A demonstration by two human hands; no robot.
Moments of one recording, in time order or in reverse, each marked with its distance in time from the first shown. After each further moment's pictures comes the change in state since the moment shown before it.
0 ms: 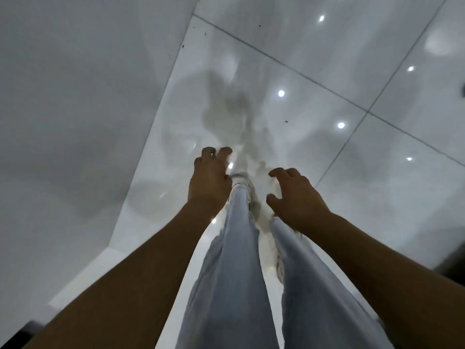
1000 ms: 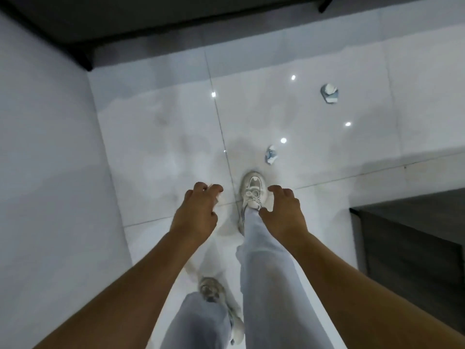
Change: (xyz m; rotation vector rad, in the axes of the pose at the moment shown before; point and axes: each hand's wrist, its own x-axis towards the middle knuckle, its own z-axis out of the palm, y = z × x) left_hand 0.002 0.486 -0.166 0.481 -0.344 0.569; right_hand -0.152 0.143 -0.368 0.637 0.454 0.511
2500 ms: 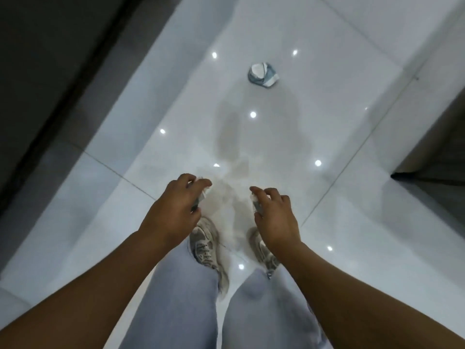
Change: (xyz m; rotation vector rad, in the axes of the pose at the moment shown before) left_hand 0.375 0.091 -0.017 0.482 -0.257 0.632; right_hand 0.277 0.047 0.027 0.400 0.256 0.302
